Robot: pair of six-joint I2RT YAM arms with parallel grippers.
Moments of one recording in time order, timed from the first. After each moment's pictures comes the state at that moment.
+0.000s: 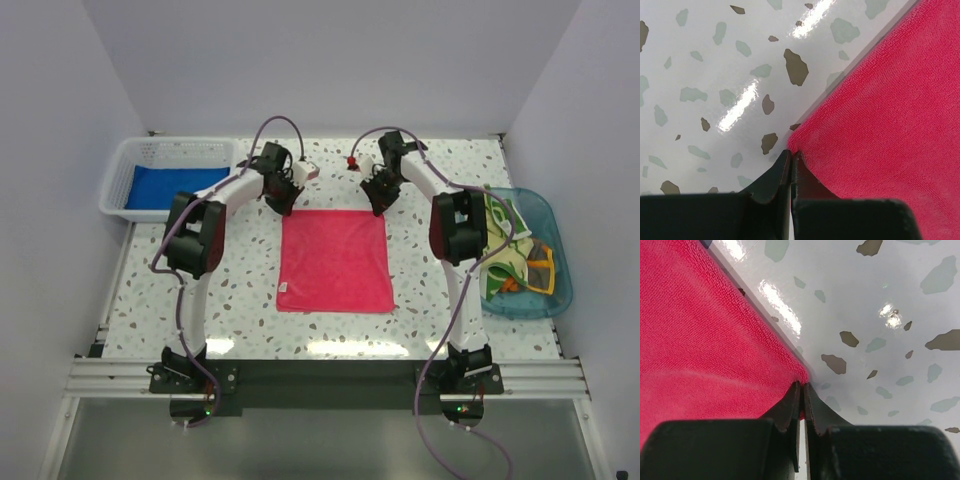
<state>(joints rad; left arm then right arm) -0.34 2.21 1.69 -0.58 0.24 0.40 0.26 2.39 2.05 -1.01 -0.30 -0.59</state>
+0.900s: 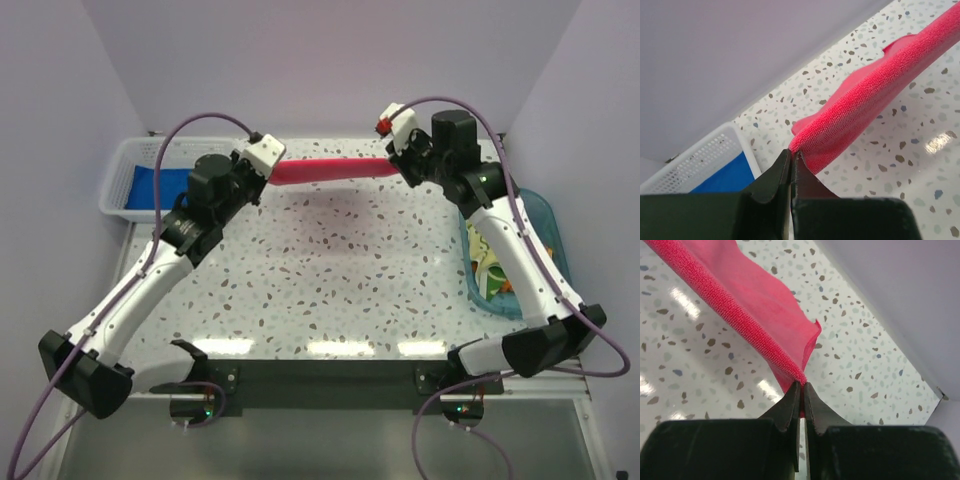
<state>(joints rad) -0.49 1.20 1.21 -0.21 -0.09 0.34 0.37 1.43 1.64 -0.71 -0.15 -0.49</state>
